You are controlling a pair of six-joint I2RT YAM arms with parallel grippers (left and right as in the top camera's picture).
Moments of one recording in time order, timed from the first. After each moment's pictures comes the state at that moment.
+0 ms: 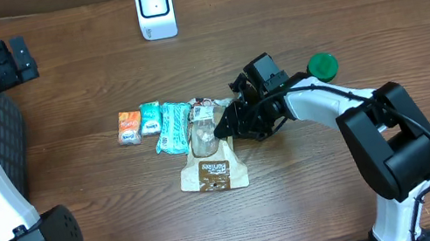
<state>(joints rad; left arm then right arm) 0.30 1.91 2.38 -1.56 0.09 0.03 0.43 2.00 1.13 -0.37 -0.67 0.53</state>
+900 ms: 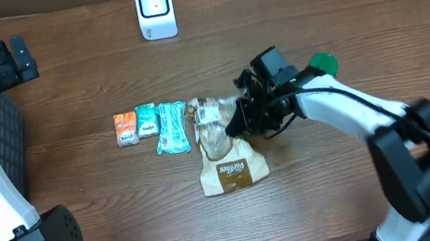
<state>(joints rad) 0.30 1.91 2.38 -1.56 0.09 0.03 0.42 1.80 1.13 -0.52 -0.66 0.45</state>
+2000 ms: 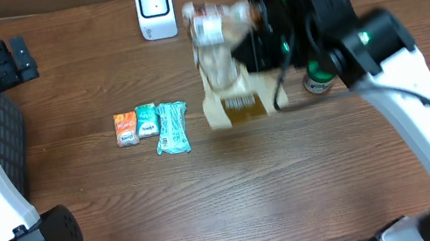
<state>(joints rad) 0.30 1.91 2.38 -1.56 0.09 0.03 0.42 1.61 1.81 -1.02 -0.33 0.36</state>
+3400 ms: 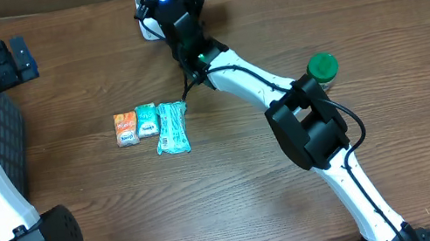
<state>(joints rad) 0.30 1.91 2.38 -1.56 0.09 0.03 0.60 2.53 2.08 0.24 0.70 -1.04</state>
